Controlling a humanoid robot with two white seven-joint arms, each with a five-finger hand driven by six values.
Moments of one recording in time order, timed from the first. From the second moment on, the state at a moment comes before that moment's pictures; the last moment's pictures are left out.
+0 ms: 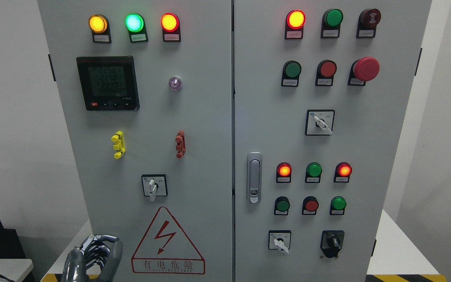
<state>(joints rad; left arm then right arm) -0.16 0.04 0.02 -1.85 -0.22 0.05 0.21 0.12 0.12 0.00 -0.11 0.00 0.01 -0.06</state>
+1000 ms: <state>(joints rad) -0.28 -0.07 -0.11 -1.87 -0.27 0.30 0.39 0.12 0.12 0.00 -0.11 0.00 0.01 -0.06</state>
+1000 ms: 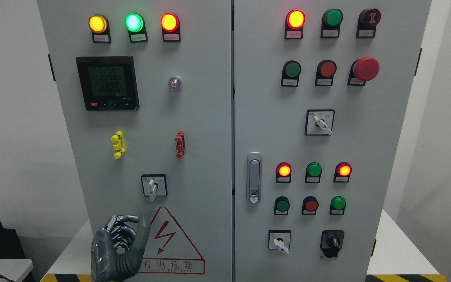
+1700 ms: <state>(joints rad) -0.33 -0.09 -0.15 -1.86 -0.27 0.41 0.45 0.12 0.12 0.00 -0.11 0.00 0.01 -0.06</state>
